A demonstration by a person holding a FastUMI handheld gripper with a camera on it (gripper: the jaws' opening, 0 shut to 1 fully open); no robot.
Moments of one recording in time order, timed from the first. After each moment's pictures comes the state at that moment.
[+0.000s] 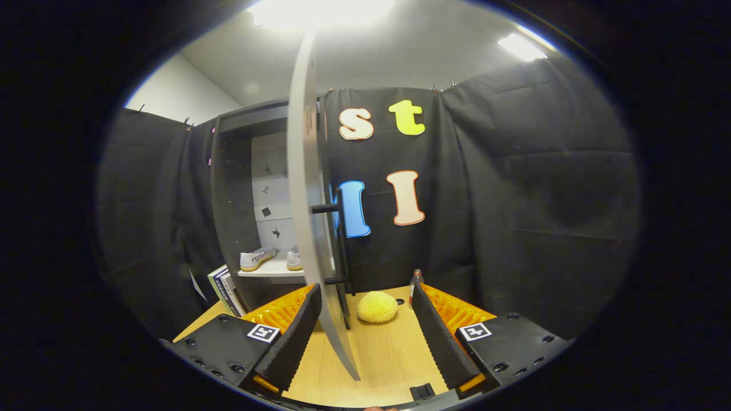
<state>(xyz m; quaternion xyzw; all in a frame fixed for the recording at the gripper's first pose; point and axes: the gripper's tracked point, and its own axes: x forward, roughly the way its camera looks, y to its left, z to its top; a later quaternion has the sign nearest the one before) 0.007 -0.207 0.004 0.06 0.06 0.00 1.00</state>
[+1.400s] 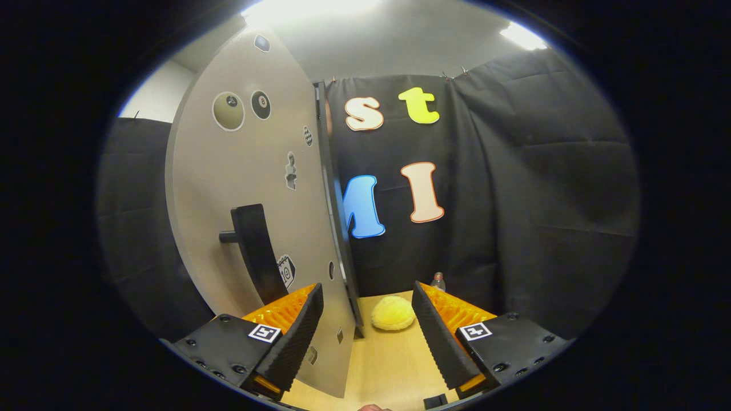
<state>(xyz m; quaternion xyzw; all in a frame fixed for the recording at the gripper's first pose) 0.074 -0.165 0.008 0.07 0.08 0.03 0.99</state>
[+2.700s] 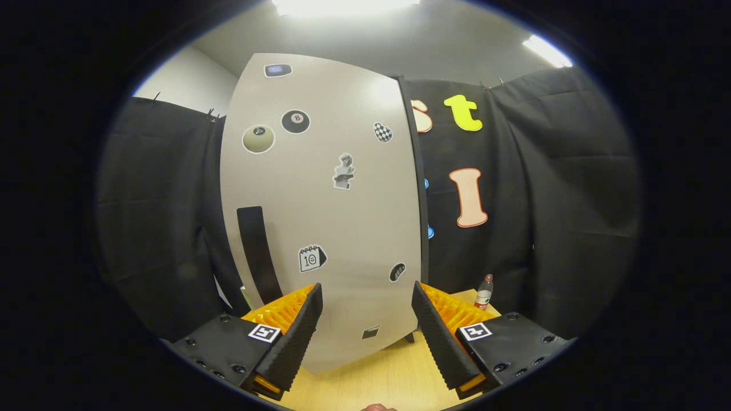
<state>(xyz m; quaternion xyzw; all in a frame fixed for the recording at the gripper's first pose) 0.088 -0.003 0.013 0.05 0.07 0.06 0.99</state>
